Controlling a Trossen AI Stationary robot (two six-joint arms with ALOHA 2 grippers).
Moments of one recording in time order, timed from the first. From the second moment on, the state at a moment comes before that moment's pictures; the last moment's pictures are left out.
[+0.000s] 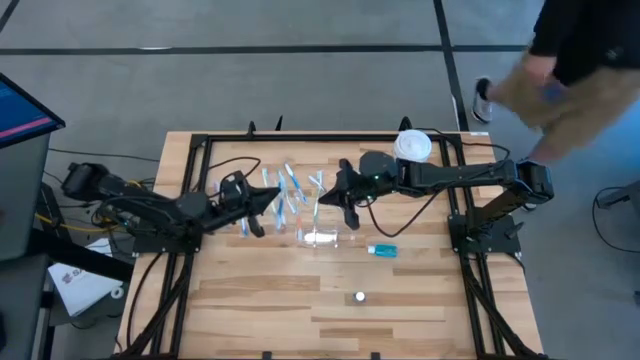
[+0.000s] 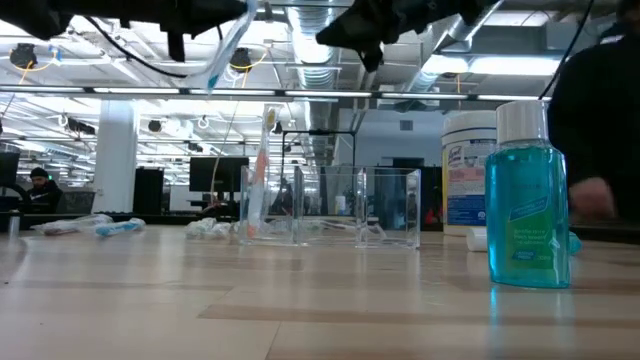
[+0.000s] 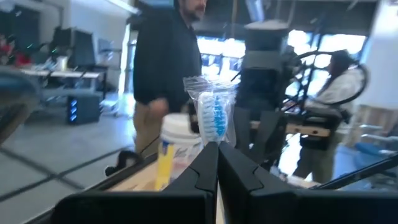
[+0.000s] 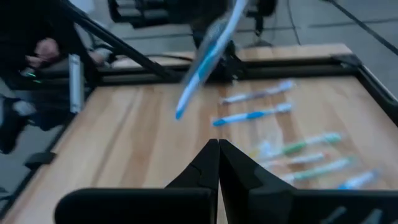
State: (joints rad) left arm -0.22 1.00 0.39 0.85 -0.62 -0.04; right arm -0.09 1.49 1.12 -0.01 -0.21 0.03
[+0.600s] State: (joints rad) left arm -0.21 1.21 0.43 1.16 -0.48 0.03; right arm -0.09 1.49 1.12 0.09 -0.24 0.10
